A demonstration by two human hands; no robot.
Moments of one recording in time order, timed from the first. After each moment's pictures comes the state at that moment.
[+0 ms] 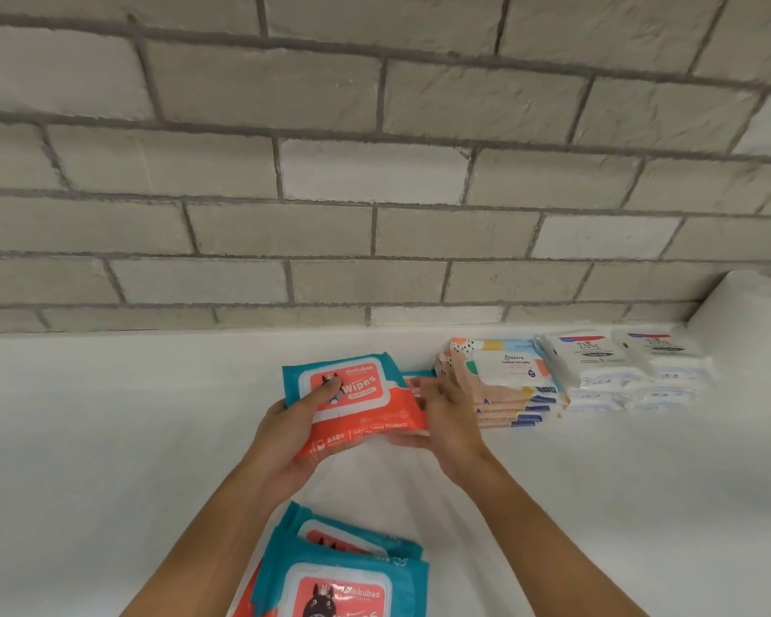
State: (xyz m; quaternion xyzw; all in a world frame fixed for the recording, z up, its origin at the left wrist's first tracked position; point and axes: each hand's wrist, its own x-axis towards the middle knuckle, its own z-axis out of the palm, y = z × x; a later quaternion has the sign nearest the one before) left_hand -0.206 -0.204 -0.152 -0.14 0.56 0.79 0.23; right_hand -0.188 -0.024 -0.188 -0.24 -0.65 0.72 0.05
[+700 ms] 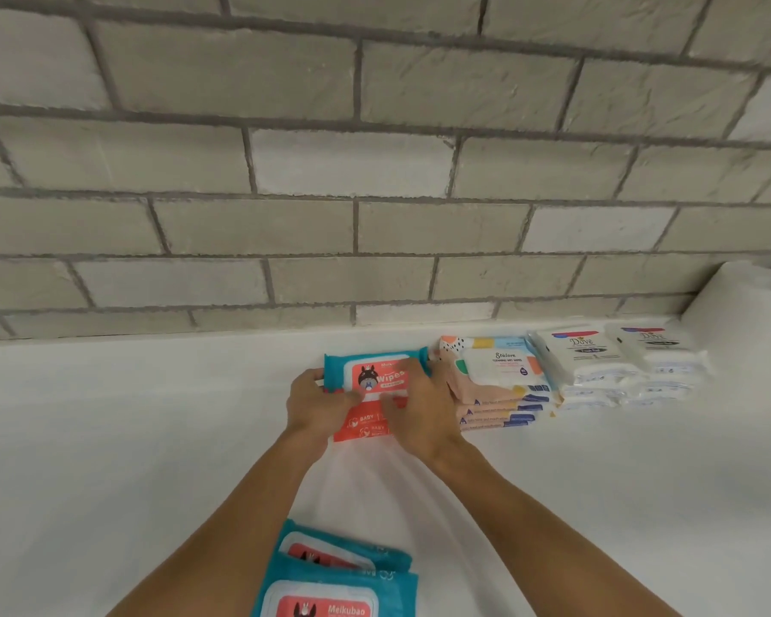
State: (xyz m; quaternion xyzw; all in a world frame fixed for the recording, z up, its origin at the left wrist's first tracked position) left_hand -0.259 -0.144 -0.191 -0.12 0.77 0.62 0.11; right_hand -0.220 -0.017 -0.212 -0.15 -0.93 0.30 0.14
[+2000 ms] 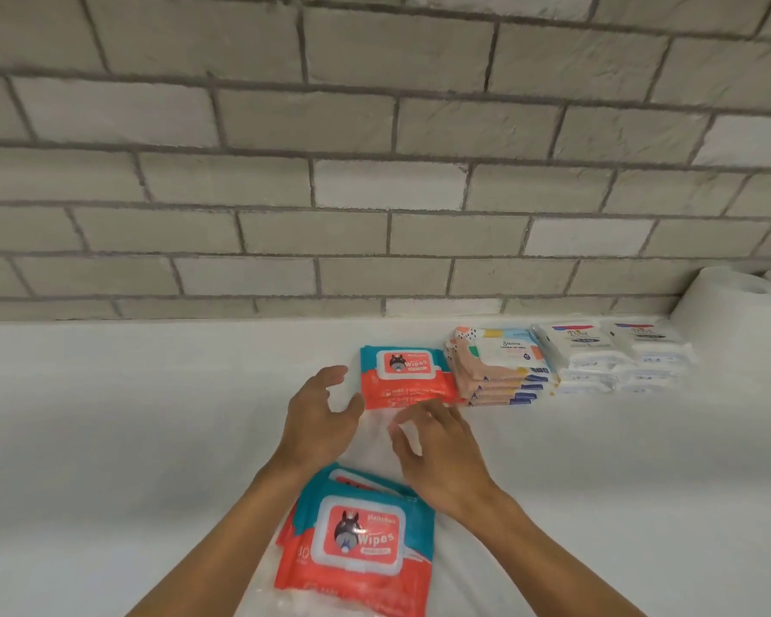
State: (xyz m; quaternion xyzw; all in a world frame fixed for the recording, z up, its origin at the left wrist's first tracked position) left_hand -0.168 -0.215 -0.165 0.04 0.88 0.48 -0.01; right_hand -0.097 -0.062 -0.182 -0.04 -0.97 0.23 0.10
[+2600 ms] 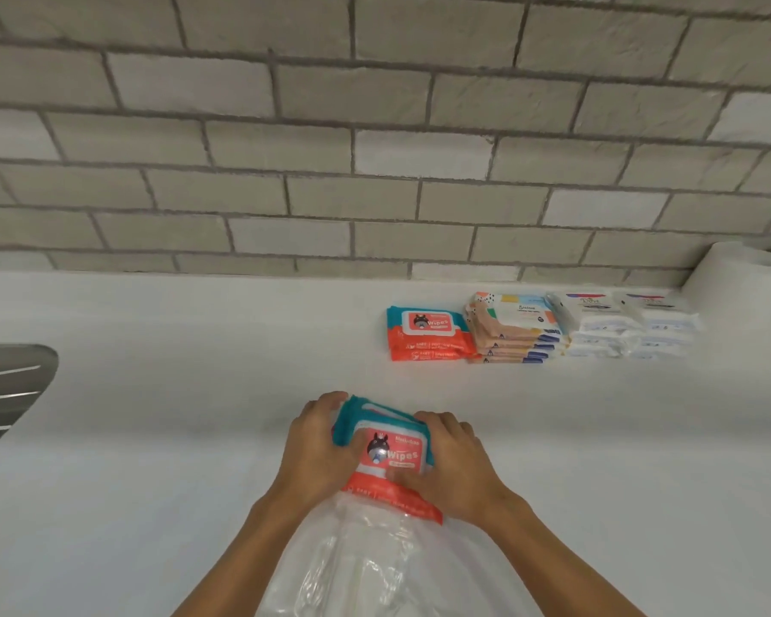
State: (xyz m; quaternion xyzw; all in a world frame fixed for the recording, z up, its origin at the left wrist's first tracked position) left_hand -0.060 -0.277 -0.186 0.07 0.89 0.45 0.00; right_hand -0.024 -0.095 -0.209 -0.03 -0.97 0.24 -0.02
